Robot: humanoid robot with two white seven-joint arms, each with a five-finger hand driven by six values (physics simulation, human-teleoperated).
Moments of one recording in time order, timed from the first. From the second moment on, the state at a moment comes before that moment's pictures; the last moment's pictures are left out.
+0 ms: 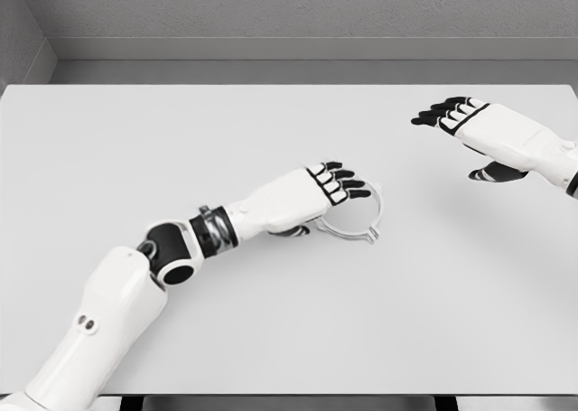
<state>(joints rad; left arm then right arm) -0.38 0.17 -0.52 -1.42 -1.00 -0.61 -0.17 -0.39 -0.94 0.43 -1.67 0.42 -0.37 0.27</state>
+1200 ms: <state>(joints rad) -0.23 0.53 -0.12 -1.56 -0.70 -0.61 -0.17 -0.39 -0.95 0.43 -1.68 0.42 -0.37 0.27</state>
